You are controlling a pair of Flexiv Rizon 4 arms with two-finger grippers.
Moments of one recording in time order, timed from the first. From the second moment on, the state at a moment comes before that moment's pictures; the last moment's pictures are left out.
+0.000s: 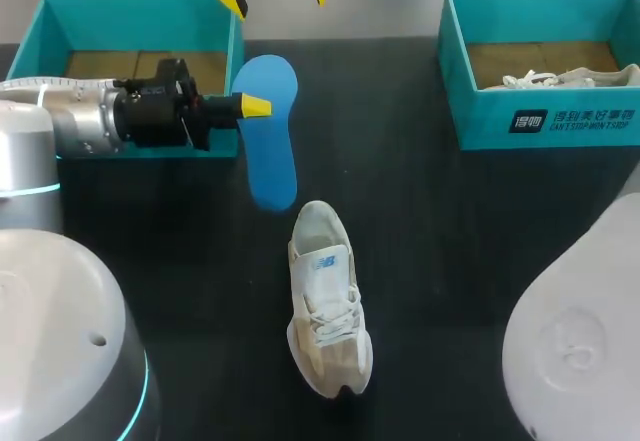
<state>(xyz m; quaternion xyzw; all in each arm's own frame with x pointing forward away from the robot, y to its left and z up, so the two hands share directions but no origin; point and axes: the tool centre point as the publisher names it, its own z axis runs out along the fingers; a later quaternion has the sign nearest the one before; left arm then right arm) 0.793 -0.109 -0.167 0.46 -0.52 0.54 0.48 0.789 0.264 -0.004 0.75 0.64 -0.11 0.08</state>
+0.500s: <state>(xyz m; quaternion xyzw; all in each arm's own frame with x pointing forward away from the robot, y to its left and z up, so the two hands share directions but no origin) 0.793 -0.110 -0.167 0.46 -0.52 0.54 0.48 0.800 0.241 -0.009 0.76 0.64 -0.05 0.01</state>
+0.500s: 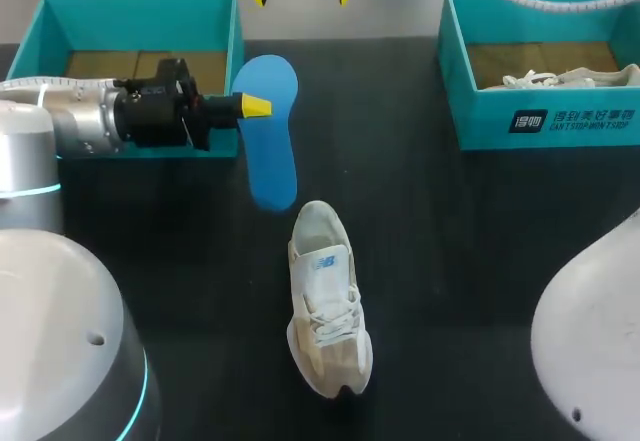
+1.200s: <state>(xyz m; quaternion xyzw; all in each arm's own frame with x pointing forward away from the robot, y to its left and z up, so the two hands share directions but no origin) 0.792 -0.109 -0.167 0.46 -0.52 0.54 0.48 0.801 0.213 -0.023 0.73 0.67 0.10 -0.12</state>
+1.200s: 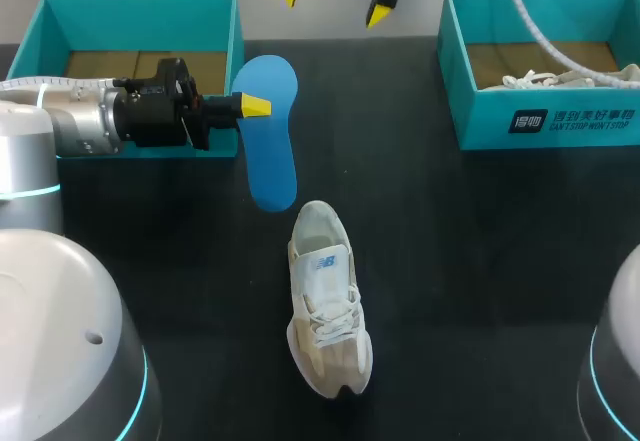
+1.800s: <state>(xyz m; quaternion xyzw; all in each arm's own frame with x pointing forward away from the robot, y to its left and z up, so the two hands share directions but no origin) 0.792 -0.109 -0.166 0.46 -0.52 0.54 0.48 0.804 0.200 -0.048 0.70 0.64 0.21 -0.24</state>
